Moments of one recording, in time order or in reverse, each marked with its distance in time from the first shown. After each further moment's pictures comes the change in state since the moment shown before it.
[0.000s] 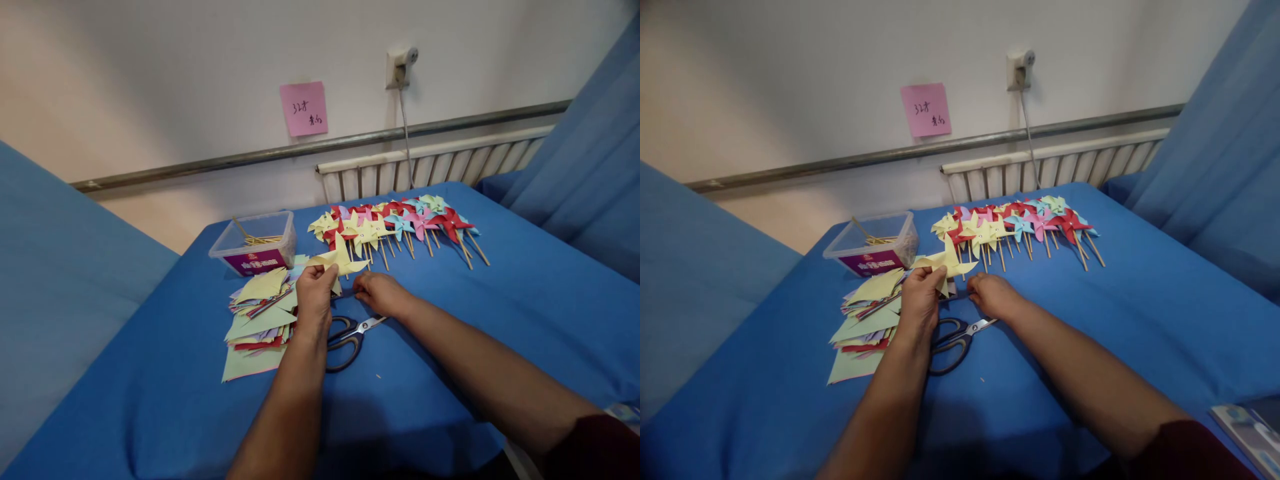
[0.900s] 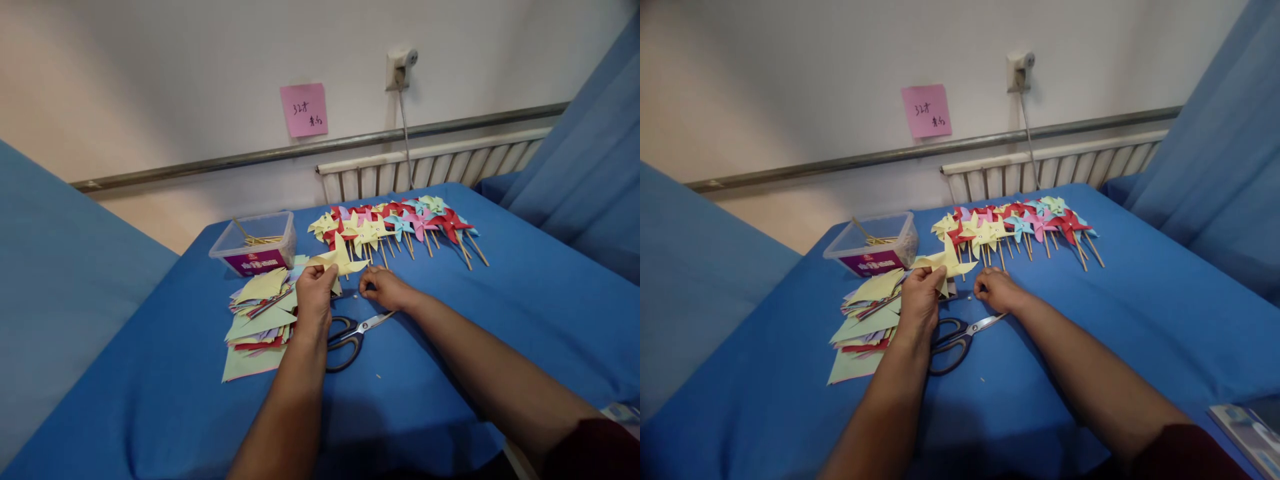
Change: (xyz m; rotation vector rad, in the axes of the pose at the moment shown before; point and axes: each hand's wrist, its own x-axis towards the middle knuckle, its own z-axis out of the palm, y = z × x) left_hand 0.001 -0.001 -0.002 -0.001 -0.003 0.009; right_hand 0.003 0.026 0.003 0.205 0.031 -0.002
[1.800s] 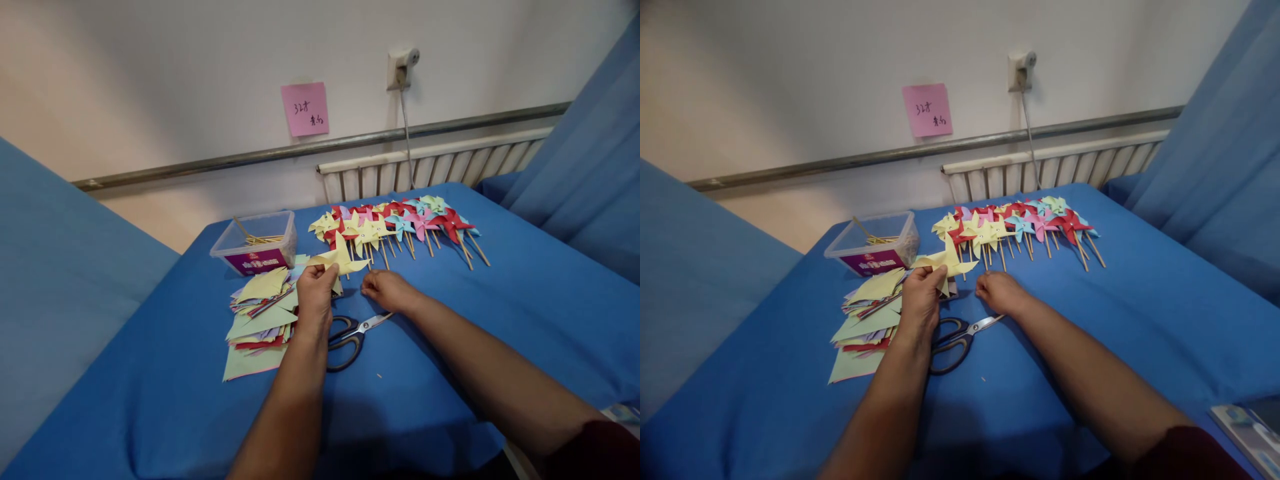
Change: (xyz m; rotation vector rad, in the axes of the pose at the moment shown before) left_hand -0.001 0.001 0.000 0.003 -0.001 0.002; right_hand -0.007 -0.021 -0.012 -0.152 -0.066 0.087
